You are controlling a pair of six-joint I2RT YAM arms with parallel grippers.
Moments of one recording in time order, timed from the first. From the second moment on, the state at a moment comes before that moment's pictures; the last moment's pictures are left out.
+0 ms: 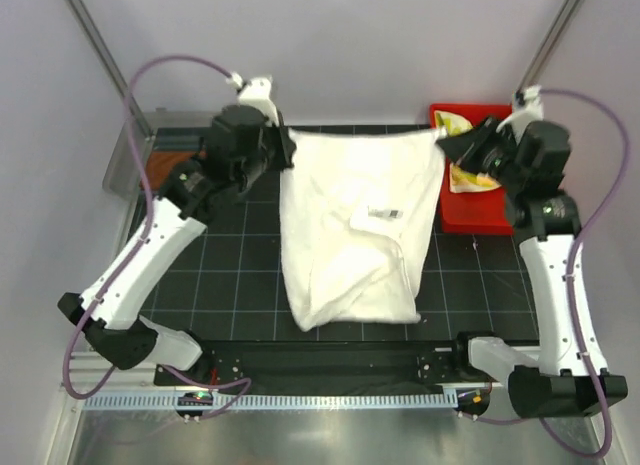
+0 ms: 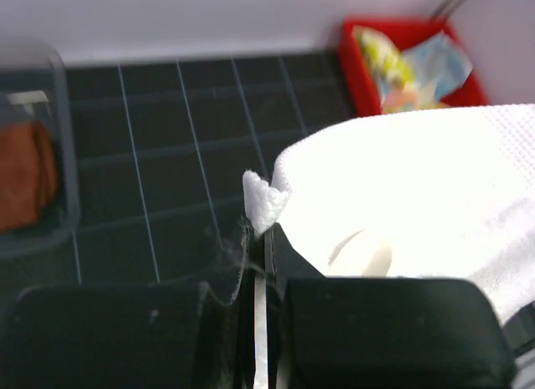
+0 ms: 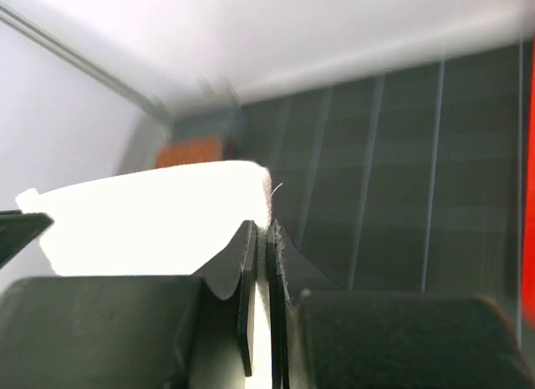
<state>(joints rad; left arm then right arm) -0.69 1.40 1.71 -0.69 -0.26 -0.39 0.00 1.06 1.28 -0.47 -0.38 0.56</state>
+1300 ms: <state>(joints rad) -0.69 0.94 1.93 -0.39 0.24 -0.67 -0.08 0.80 2.01 -0.16 -0.50 0.89</state>
